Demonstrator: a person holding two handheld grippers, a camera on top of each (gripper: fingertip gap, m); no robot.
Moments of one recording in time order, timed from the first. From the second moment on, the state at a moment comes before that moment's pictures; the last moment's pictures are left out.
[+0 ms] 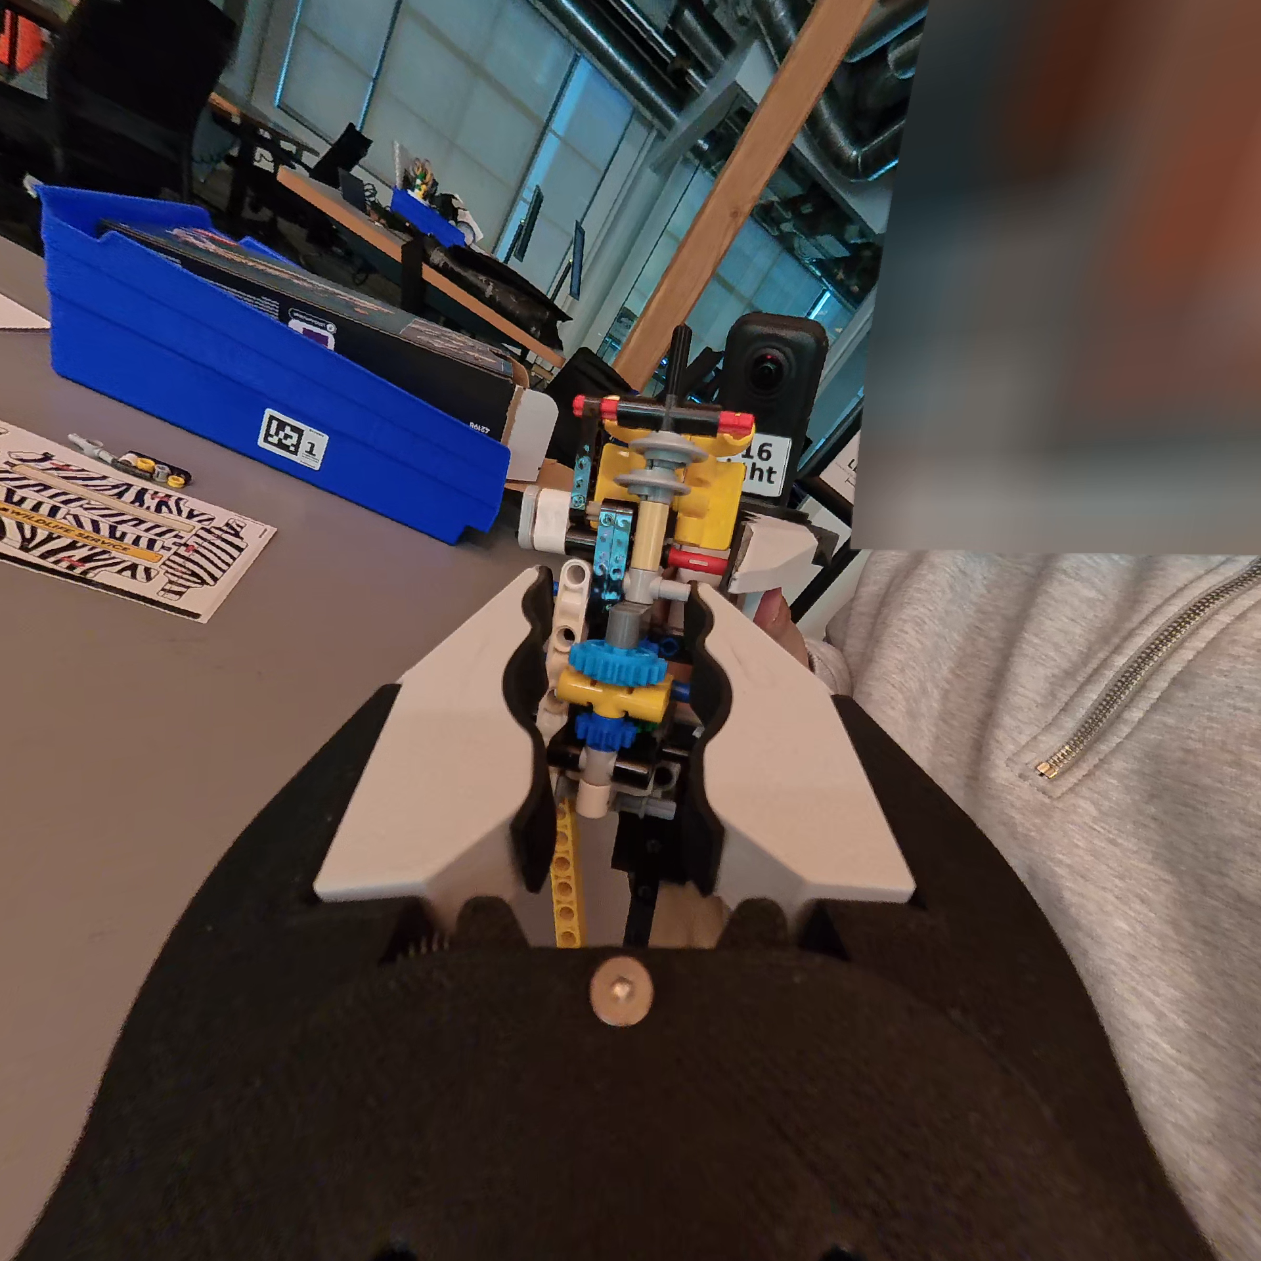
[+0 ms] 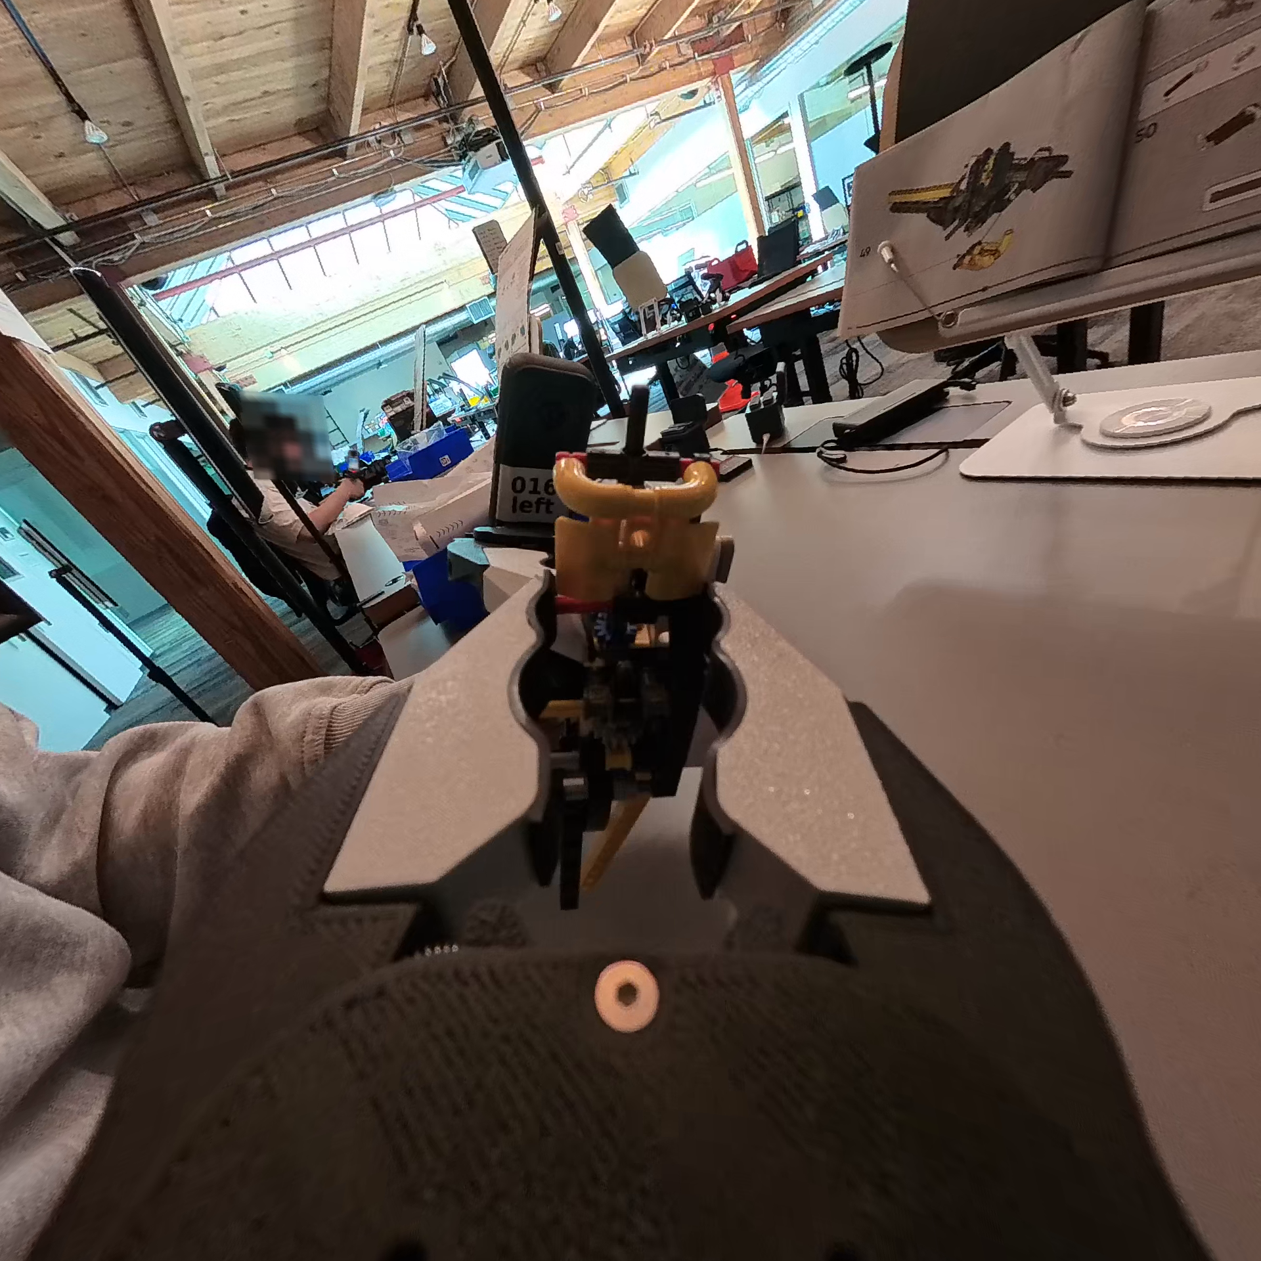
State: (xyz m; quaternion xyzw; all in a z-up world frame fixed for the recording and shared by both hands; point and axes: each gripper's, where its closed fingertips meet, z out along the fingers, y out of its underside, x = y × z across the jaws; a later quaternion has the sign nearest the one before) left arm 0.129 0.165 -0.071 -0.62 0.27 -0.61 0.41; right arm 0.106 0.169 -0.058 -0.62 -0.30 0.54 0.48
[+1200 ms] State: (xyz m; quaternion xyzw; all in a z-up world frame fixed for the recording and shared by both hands) left arm 0.072 0.228 -0.172 -0.88 0.40 -0.18 0.16; right arm 0.181 0.226 -0.099 -0.66 -0.19 0.53 0.51
